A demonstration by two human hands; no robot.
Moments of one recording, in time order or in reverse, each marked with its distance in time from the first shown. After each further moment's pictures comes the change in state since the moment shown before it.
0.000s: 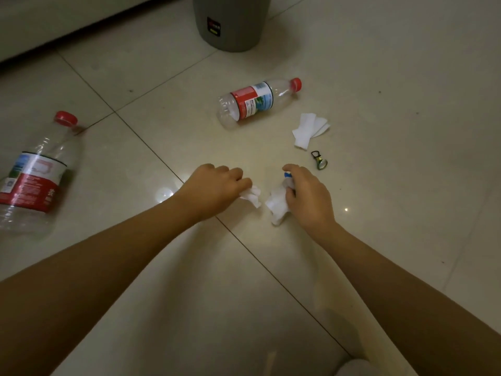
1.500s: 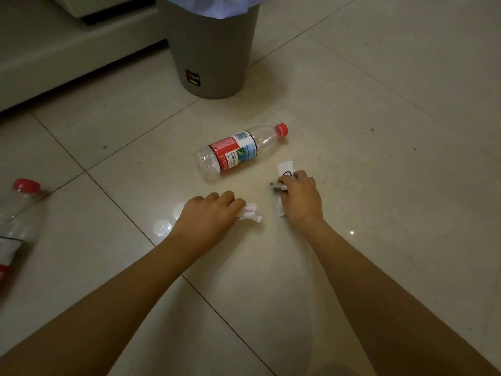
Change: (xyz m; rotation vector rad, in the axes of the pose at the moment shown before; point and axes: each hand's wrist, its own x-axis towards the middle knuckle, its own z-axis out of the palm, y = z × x) left_hand 0.067 -0.025 0.023 0.034 0.159 -0.166; right_hand 0.129 0.043 0.016 -0.123 -0.024 0.136
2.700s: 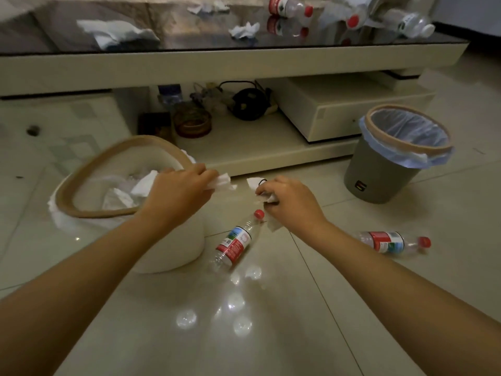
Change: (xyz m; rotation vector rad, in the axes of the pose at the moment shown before) left_hand -0.286 -0.180 -0.299 0.347 0.118 -0.652; right_hand -0.156 -0.408 -0.129 0.109 -0.028 -0.917
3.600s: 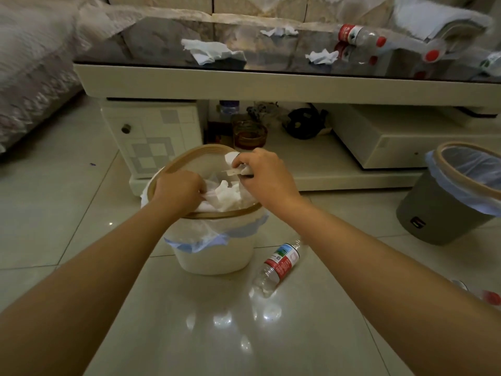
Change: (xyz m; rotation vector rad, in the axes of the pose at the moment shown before) left_hand -0.049 -0.126 0.001 -0.016 -0.351 -0.471; right_hand 0.092 -0.161 0.025 0.097 0.045 -0.238
